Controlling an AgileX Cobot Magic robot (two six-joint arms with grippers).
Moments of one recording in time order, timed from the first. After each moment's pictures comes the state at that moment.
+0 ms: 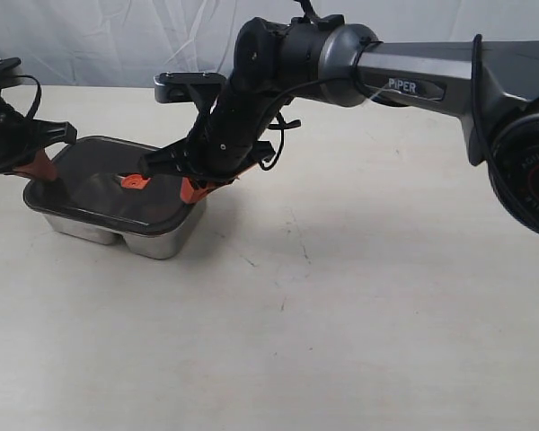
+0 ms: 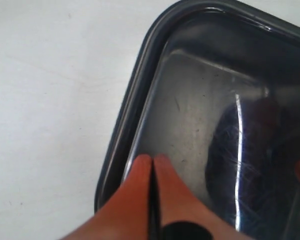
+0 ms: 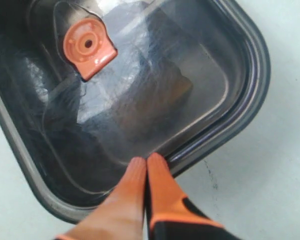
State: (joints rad) left arm 0.08 1.90 -1.21 -0.39 0.71 0.29; right arm 0.81 2.25 -1.82 0.42 0.85 -0.12
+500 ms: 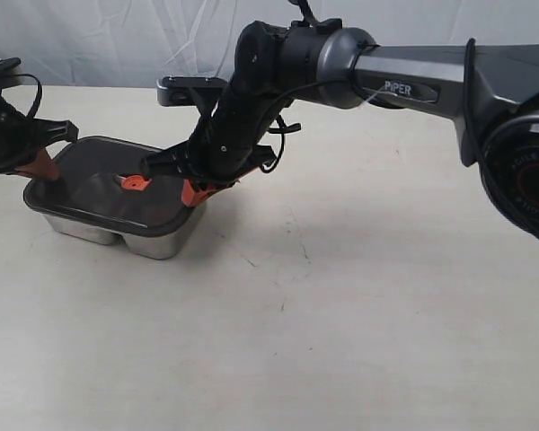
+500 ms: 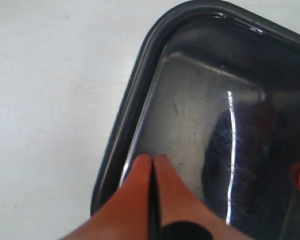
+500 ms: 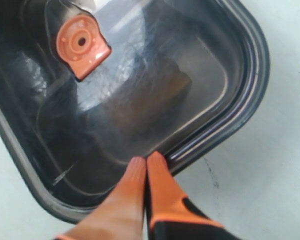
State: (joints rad) left arm 0.08 1.92 -1.22 -0.41 0.72 0.29; right arm 0.81 2.27 -1.83 0.41 0.87 -0.11
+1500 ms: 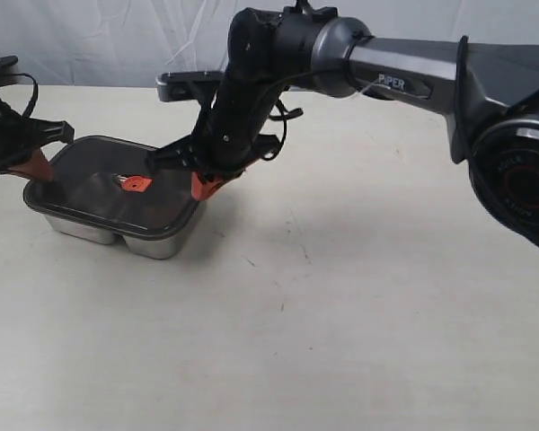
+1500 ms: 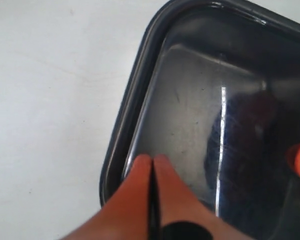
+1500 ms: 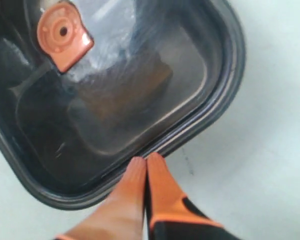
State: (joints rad) left arm 0.08 1.86 -1.21 -0.39 0.71 0.29; right arm 0.80 2.29 -1.93 0.32 0.98 -0.05
